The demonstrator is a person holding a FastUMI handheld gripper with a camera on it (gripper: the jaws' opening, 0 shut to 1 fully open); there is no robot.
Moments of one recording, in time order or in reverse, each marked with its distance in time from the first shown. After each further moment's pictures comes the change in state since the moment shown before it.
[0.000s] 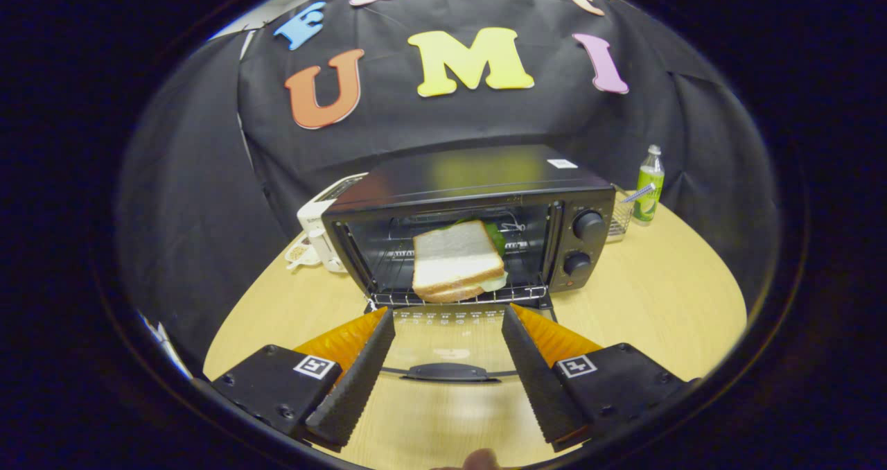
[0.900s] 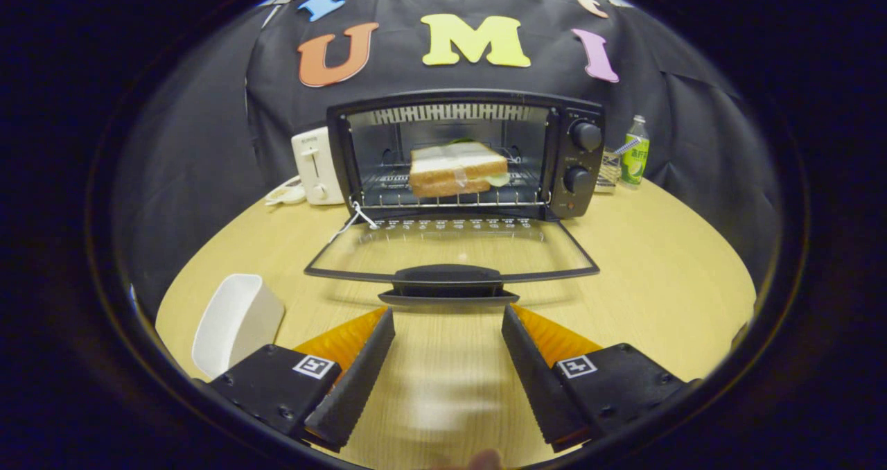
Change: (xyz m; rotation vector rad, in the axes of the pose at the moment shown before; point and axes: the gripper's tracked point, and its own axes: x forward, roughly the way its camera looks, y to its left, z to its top) arm 0.032 0.000 -0.127 -0.023 0.087 -0.098
